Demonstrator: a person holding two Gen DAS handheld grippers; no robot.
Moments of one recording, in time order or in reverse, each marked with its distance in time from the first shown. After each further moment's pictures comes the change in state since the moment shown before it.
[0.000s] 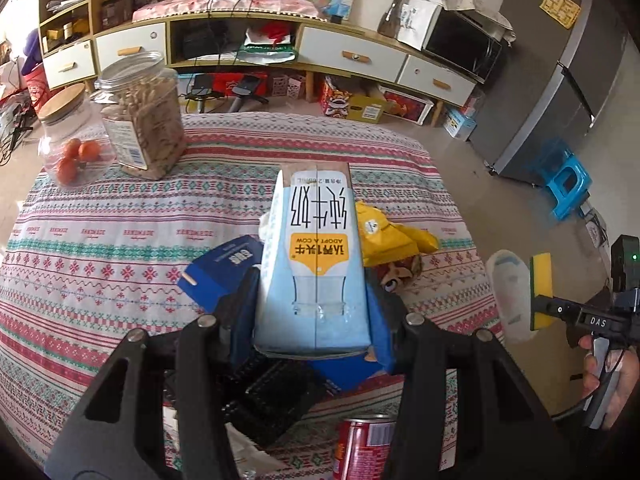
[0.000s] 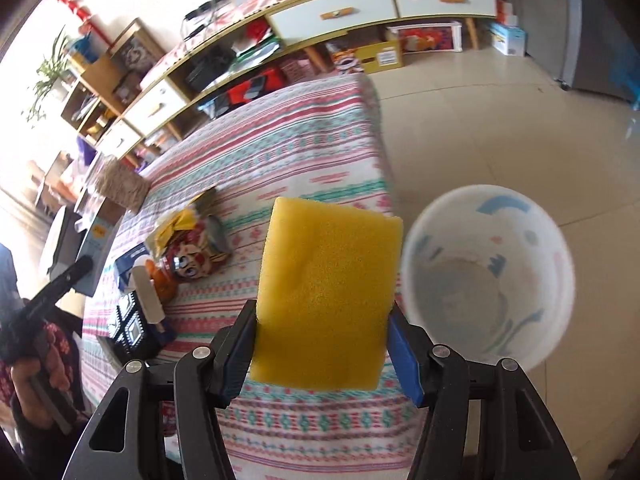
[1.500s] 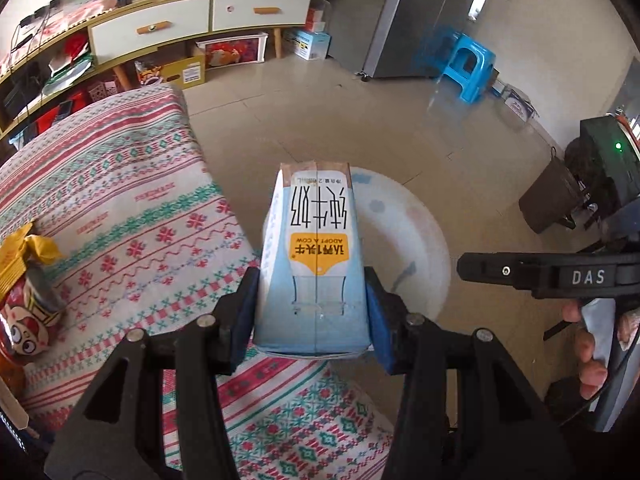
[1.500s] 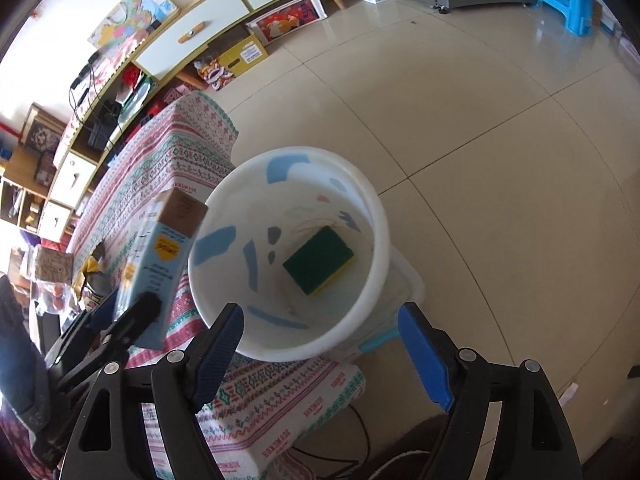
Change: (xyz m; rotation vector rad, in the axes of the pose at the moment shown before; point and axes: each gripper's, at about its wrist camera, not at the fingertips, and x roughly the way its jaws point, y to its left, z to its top) left arm 0.111 -0.274 -0.035 0.386 0.144 -0.272; right arm -0.032 -0.165 -0.030 0.333 0.033 -0.128
